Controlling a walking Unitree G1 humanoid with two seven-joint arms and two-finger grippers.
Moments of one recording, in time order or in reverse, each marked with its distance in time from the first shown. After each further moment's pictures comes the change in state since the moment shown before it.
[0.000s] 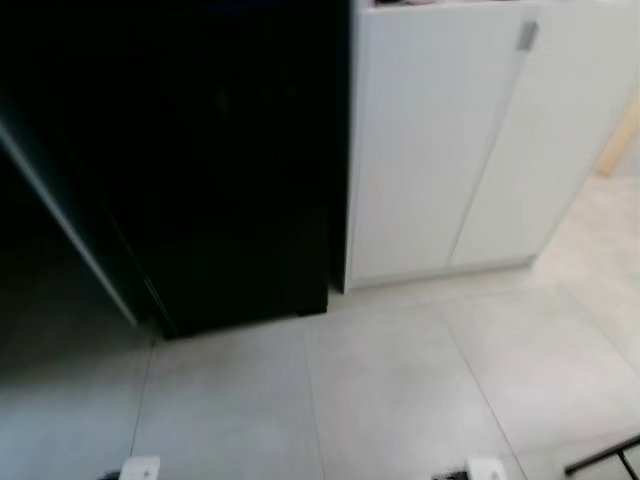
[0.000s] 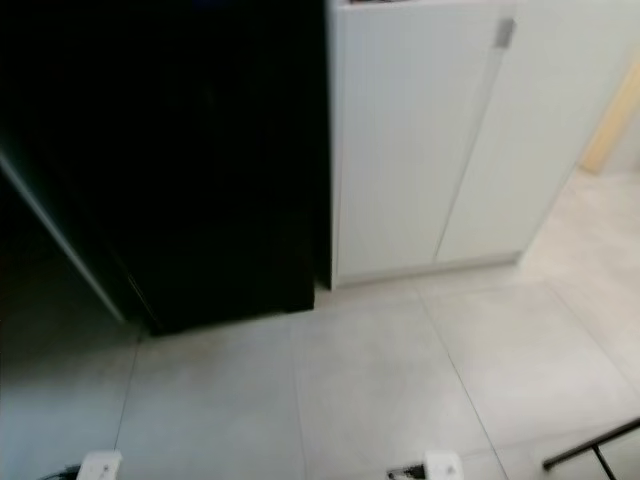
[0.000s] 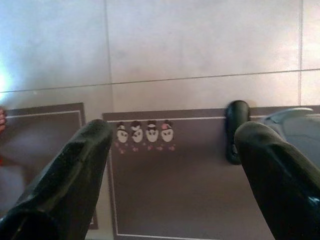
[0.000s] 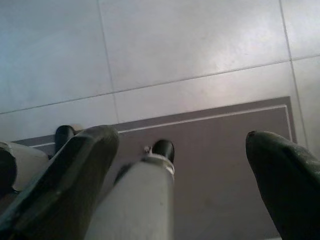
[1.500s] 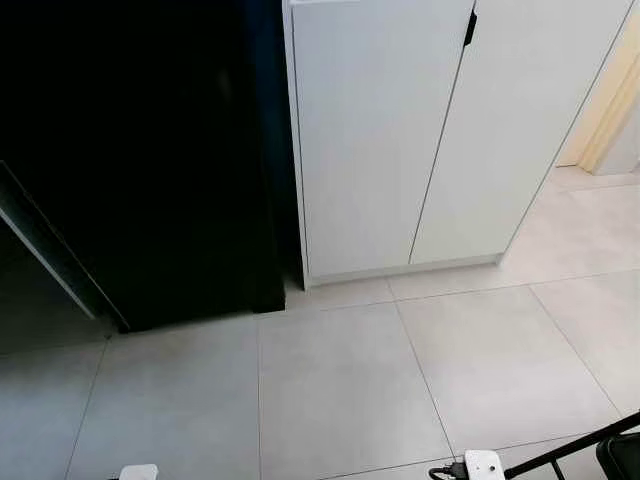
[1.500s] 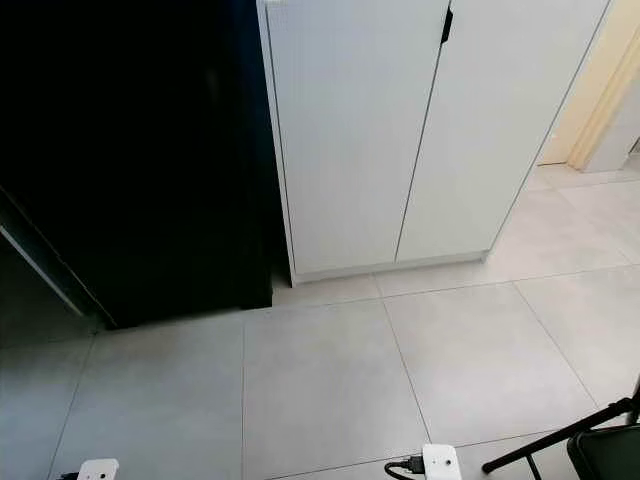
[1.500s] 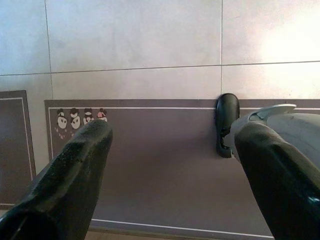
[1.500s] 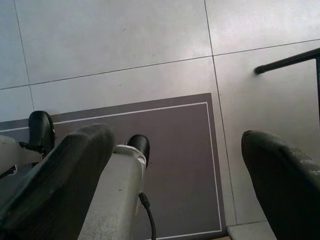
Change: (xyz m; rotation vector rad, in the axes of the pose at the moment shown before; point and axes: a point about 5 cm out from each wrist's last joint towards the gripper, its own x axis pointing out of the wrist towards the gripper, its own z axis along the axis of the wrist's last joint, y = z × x) left arm 0.002 -0.011 0.007 -0.011 -0.009 -0.024; right arm -0.002 -0.015 -0.004 0.003 0.013 -0.053
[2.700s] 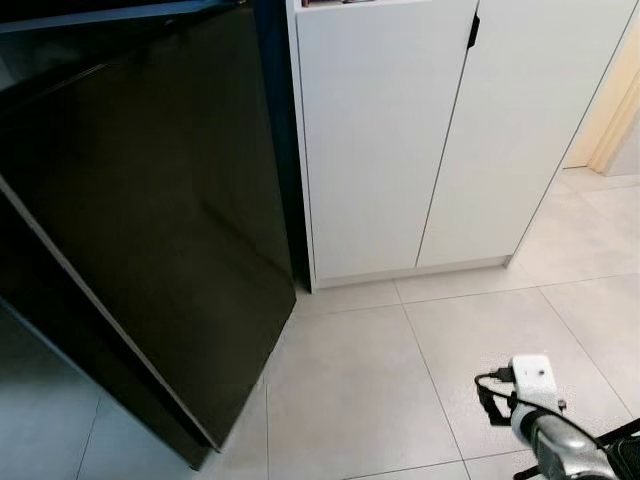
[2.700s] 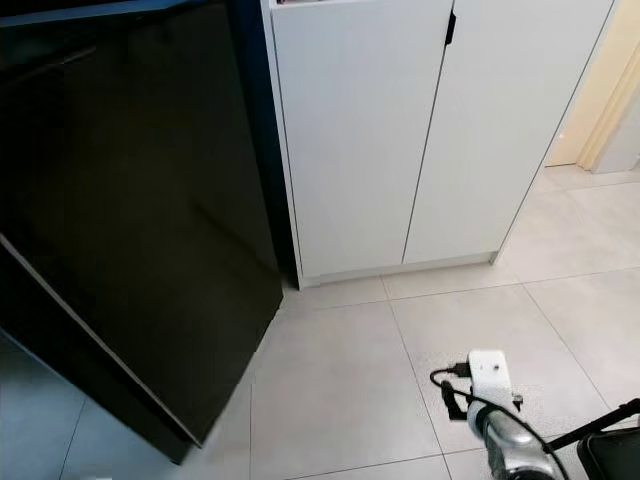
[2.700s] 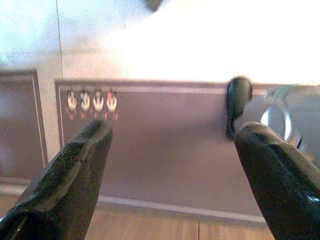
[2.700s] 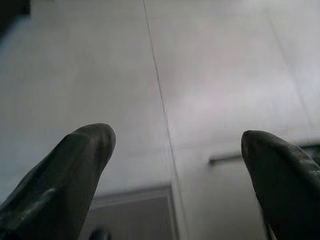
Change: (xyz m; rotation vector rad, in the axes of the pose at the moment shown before) left arm -0.002 0.003 -0.011 -0.004 0.061 0.017; right arm -0.011 -0.052 0.102 -0.033 -0.286 -0.085
